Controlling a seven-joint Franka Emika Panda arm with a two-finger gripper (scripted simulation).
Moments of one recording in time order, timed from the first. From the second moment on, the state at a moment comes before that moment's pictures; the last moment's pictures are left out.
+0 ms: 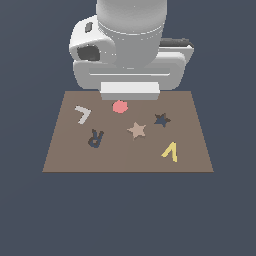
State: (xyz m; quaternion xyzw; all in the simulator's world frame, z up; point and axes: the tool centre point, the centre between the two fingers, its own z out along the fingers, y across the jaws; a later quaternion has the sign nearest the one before) arm -0.007 0.001 0.160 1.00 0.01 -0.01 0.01
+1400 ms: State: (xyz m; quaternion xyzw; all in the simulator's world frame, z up) arm 0.011 0.023 0.093 0.98 -0.21 0.00 0.00
